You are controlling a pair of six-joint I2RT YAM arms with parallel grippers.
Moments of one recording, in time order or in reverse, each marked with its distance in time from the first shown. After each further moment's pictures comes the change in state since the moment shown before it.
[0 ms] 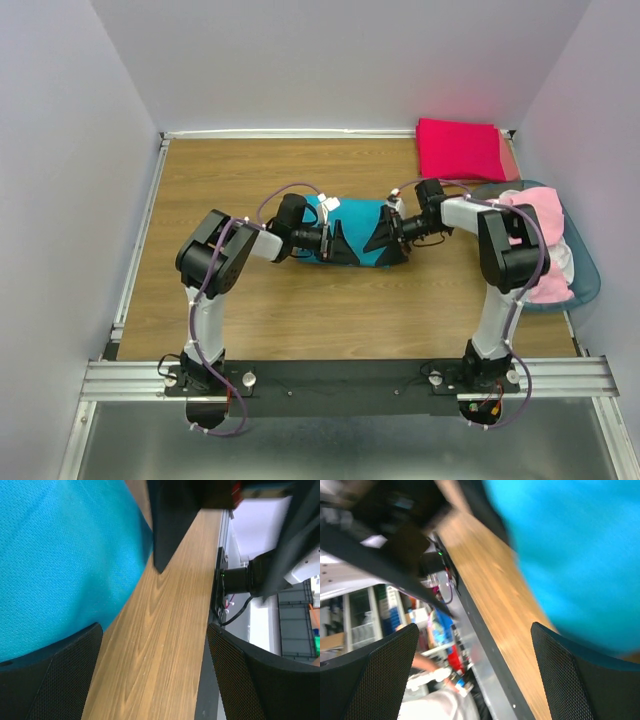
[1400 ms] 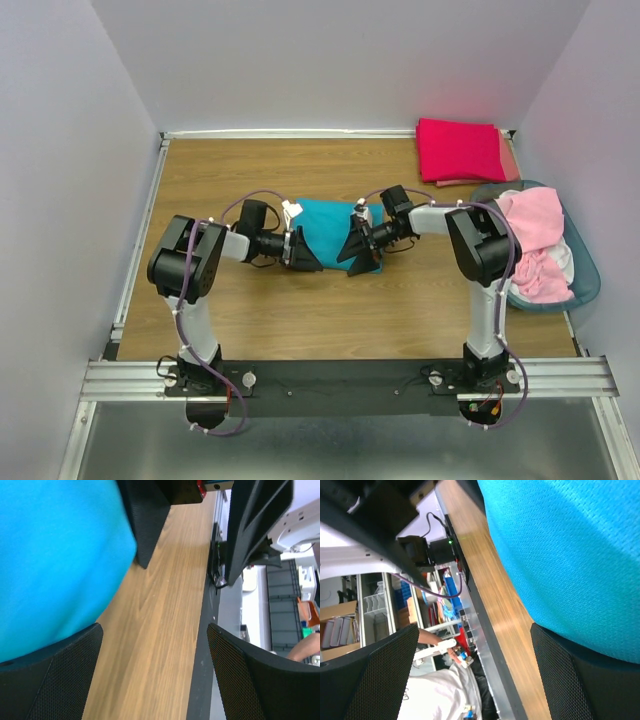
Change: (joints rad) left arm 0.209 -0.124 -0.159 -0.239 0.187 0.276; right arm 0.190 0.158 0.032 0.222 -0.066 0.180
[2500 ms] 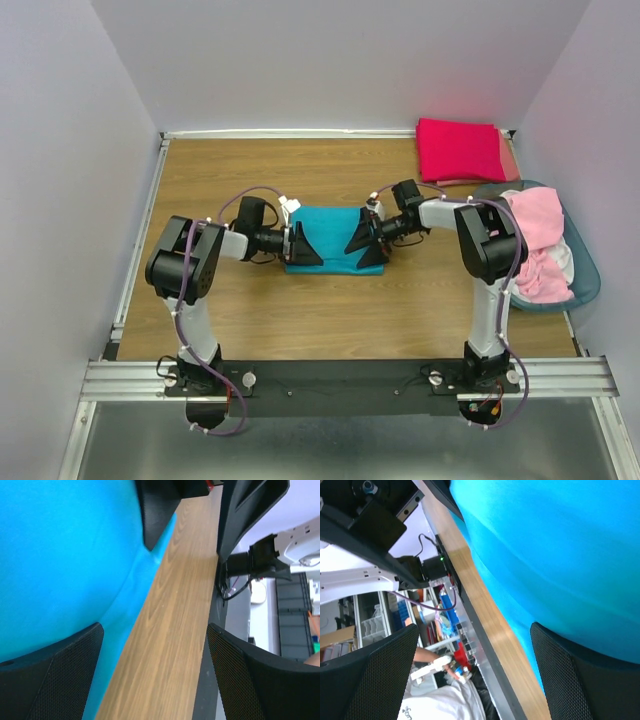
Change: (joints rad) left arm 0.021 -0.011 0.013 0.021 -0.053 -0.026; right arm -0.076 -0.005 0.027 -0.069 0.065 -0.026
